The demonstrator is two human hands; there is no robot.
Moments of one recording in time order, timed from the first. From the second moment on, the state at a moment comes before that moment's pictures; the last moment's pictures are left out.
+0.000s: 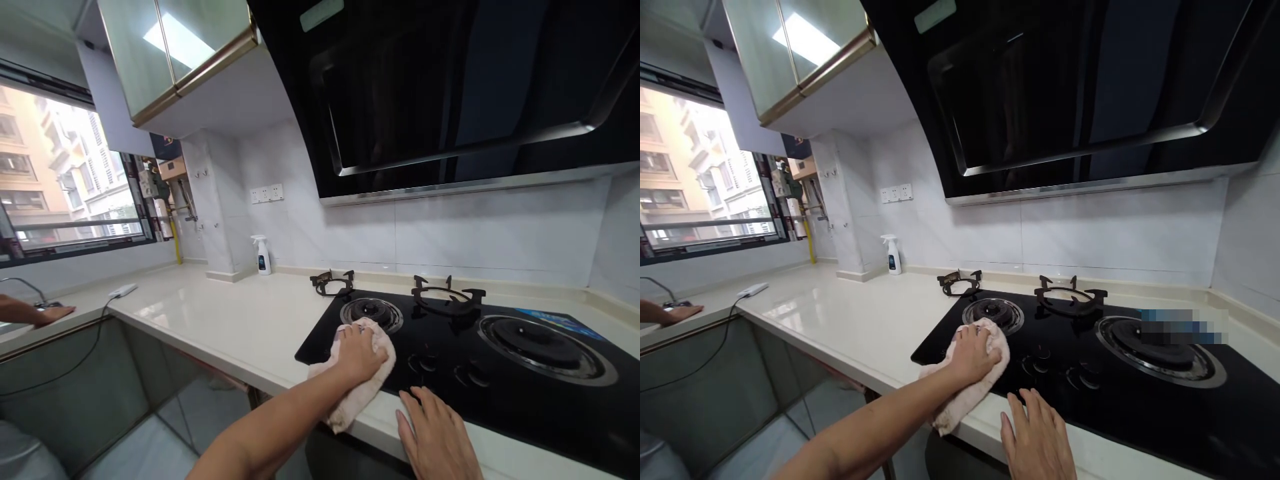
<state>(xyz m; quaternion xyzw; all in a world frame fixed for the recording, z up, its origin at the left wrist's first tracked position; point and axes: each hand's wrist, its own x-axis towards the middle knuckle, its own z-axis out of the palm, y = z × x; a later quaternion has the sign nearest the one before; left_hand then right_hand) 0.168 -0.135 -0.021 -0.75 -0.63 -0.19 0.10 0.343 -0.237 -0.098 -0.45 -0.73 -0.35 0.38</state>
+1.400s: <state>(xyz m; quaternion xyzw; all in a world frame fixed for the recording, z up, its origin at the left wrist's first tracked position) -0.045 -0.039 -0.014 -0.69 -0.70 -0.20 0.01 0.289 -0.064 -0.064 -0.73 -0.64 -0.06 0.22</state>
